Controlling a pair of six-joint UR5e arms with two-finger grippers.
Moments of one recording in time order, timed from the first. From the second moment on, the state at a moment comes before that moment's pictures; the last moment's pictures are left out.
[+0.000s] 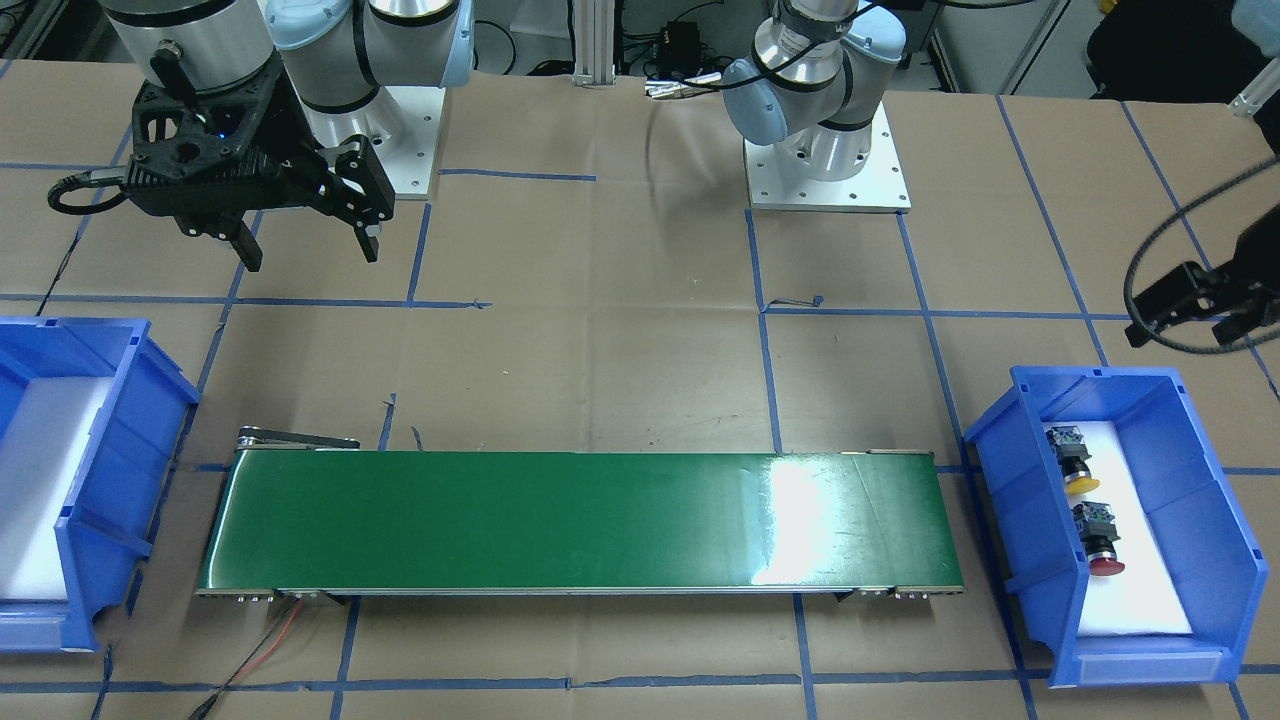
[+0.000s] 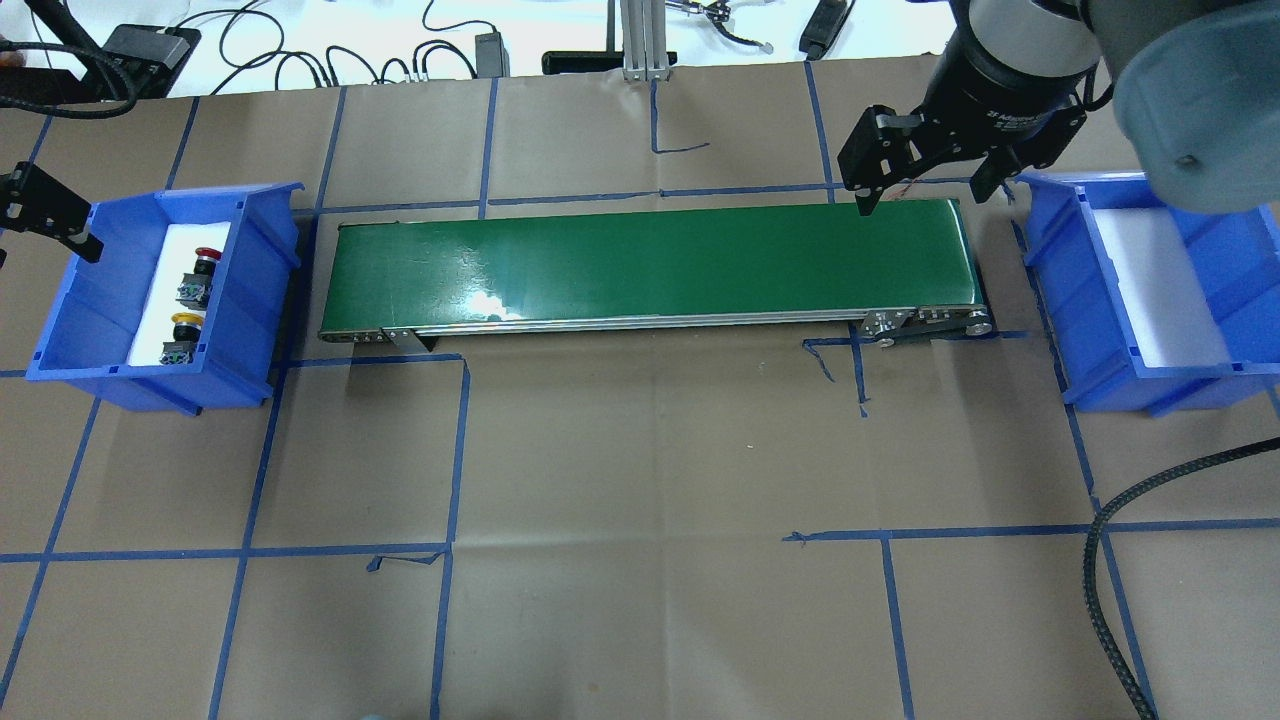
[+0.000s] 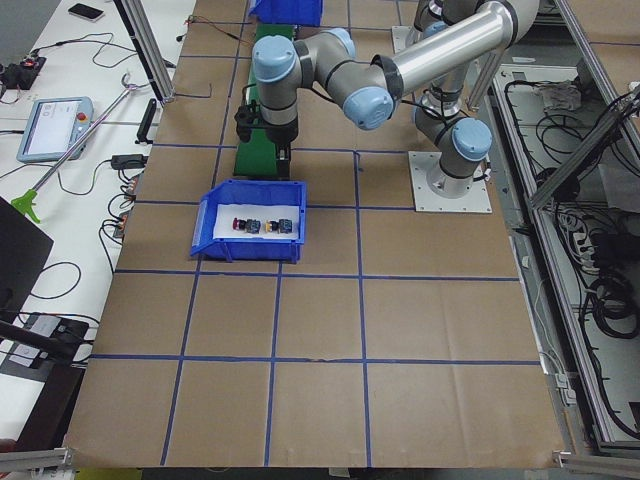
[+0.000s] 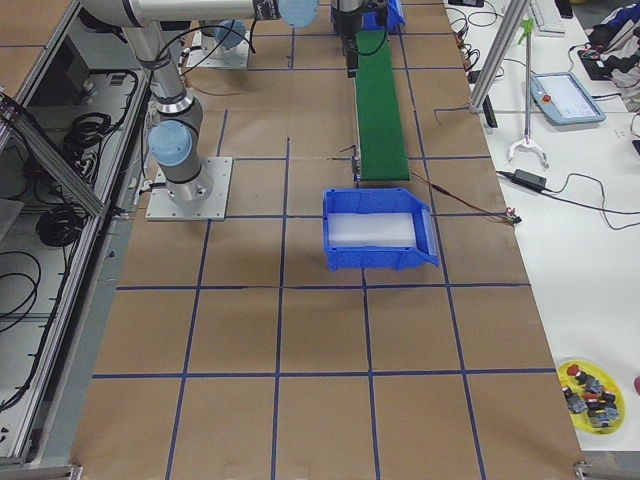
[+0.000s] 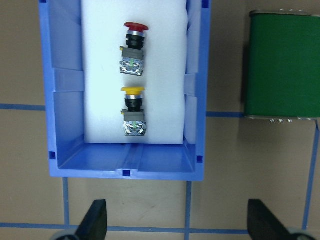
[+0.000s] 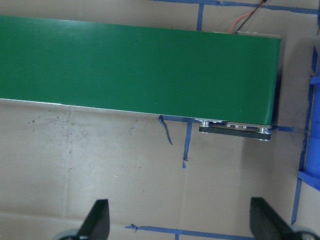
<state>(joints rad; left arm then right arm) -0.99 -1.74 -1.55 -1.43 1.56 0.53 1.60 -1.59 1.58 -1.67 -1.53 -0.07</state>
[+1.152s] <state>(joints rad) -0.99 -1.95 -1.80 -0.95 1.56 0.53 1.60 -1.59 1.58 -1.66 -1.53 -0.07</state>
